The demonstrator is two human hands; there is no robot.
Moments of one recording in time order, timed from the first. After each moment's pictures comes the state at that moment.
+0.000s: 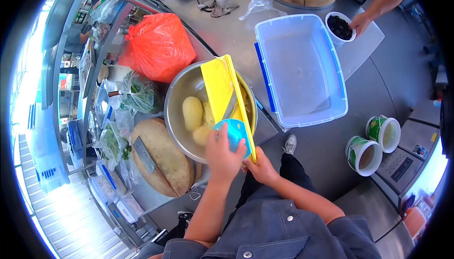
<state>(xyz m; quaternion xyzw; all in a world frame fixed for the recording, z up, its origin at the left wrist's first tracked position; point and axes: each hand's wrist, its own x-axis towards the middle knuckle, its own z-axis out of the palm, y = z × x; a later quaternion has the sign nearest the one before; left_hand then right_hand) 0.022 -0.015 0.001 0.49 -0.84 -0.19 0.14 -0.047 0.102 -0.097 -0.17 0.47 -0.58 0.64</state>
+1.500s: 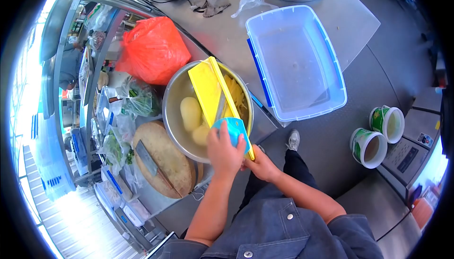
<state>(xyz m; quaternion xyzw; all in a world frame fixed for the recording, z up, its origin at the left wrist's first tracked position) 0.023 -0.011 -0.028 0.46 -0.88 -0.09 0.12 -0.048 0.105 -0.104 -0.19 0.43 -0.58 0.67</state>
